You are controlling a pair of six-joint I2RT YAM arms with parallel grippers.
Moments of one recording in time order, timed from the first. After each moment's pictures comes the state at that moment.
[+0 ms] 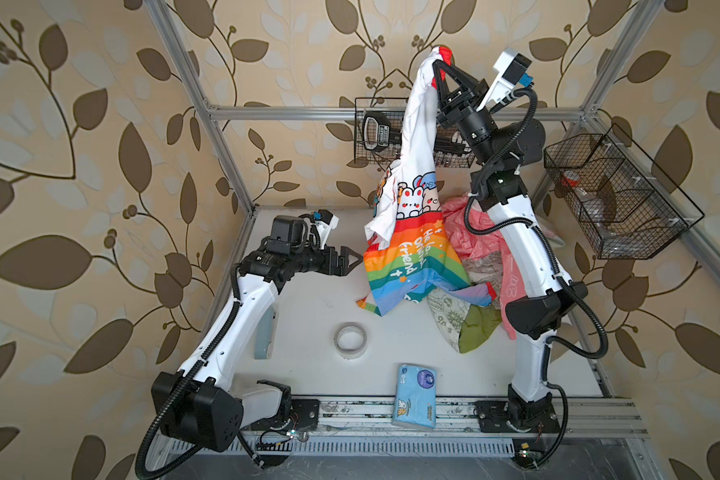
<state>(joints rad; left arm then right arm) -0.20 1.24 1.21 -0.67 0.62 -0.16 0.35 2.03 2.44 0.41 -0.38 0.48</state>
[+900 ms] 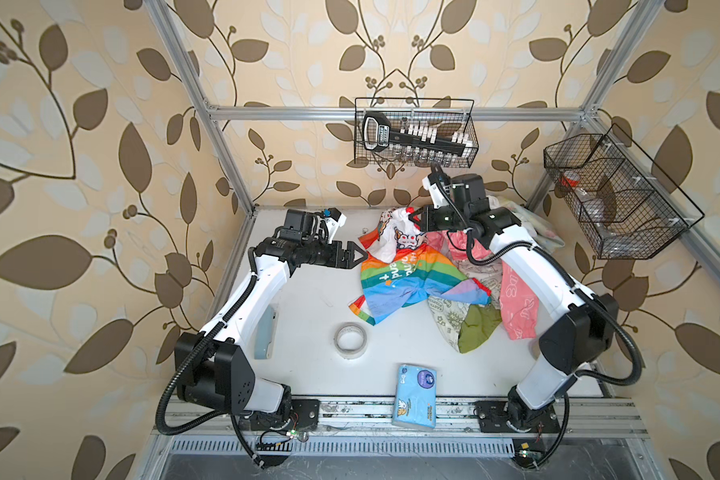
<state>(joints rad) -0.20 1.42 1.28 -0.66 0.69 -0.15 0.38 1.77 1.73 -0.65 -0.36 0.28</state>
